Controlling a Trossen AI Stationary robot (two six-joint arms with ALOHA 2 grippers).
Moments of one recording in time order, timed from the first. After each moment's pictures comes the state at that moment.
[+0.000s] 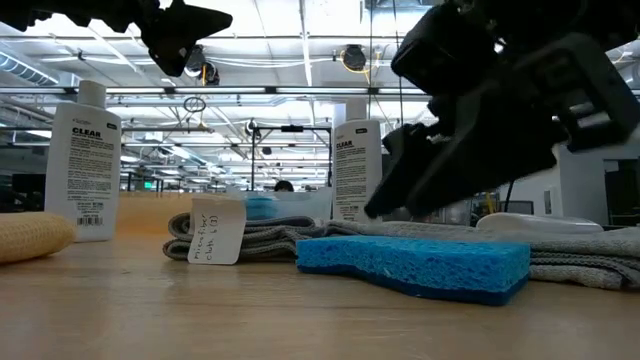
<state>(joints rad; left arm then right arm) -0.43 1.18 0.50 0.52 -0.24 -0.24 0.37 1.80 0.79 0.38 0.02 0.09</state>
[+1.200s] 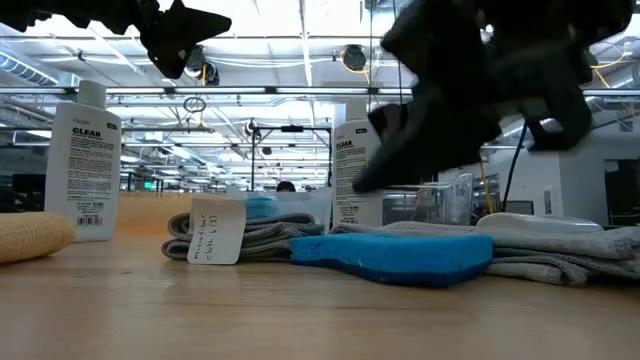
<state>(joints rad) -0.43 1.18 0.50 0.51 -0.24 -0.25 0.35 1.77 0.82 0.37 0.10 -0.08</state>
